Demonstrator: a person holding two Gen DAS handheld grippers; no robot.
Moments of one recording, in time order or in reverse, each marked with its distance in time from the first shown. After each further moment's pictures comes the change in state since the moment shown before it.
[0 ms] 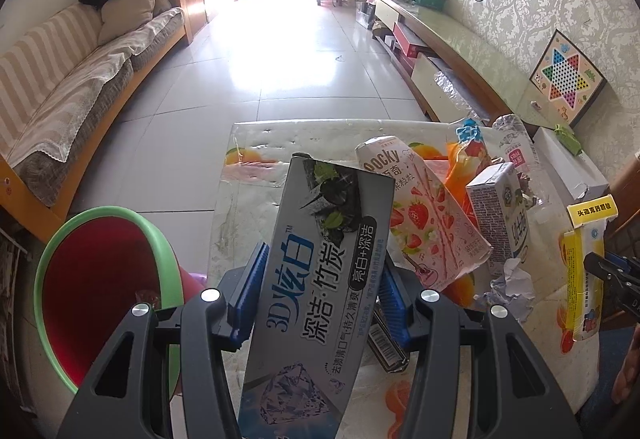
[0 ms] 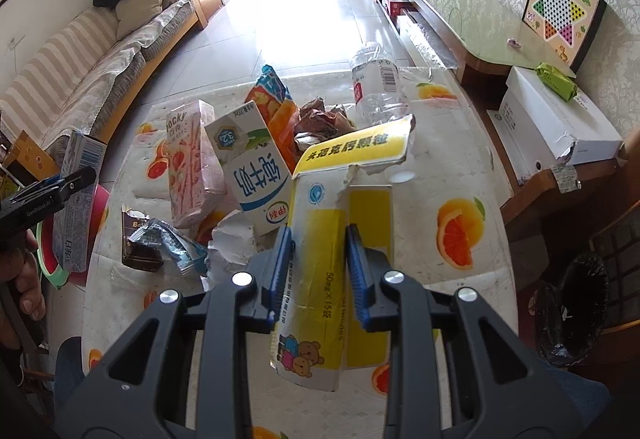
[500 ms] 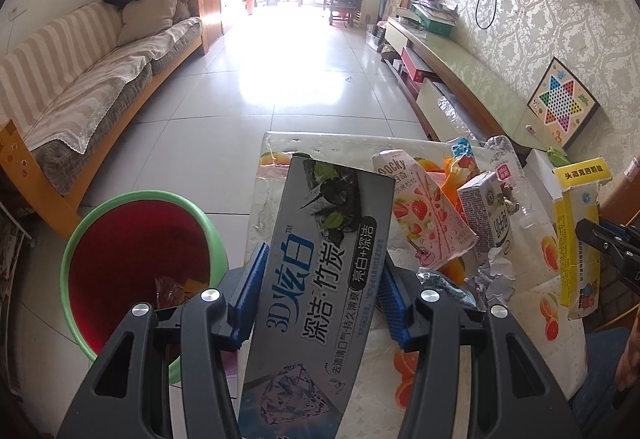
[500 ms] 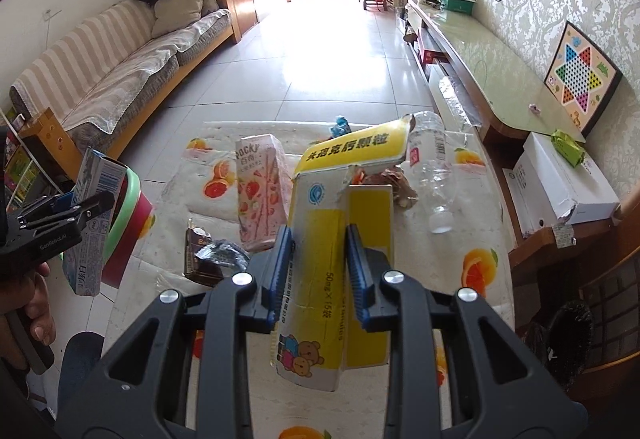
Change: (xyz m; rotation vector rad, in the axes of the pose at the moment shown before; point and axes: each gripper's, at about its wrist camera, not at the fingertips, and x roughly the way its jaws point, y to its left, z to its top) left arm -0.058 0.025 -0.025 -0.061 -0.077 0.010; right arm -0.046 0.074 0.018 -0.142 -0.104 0.032
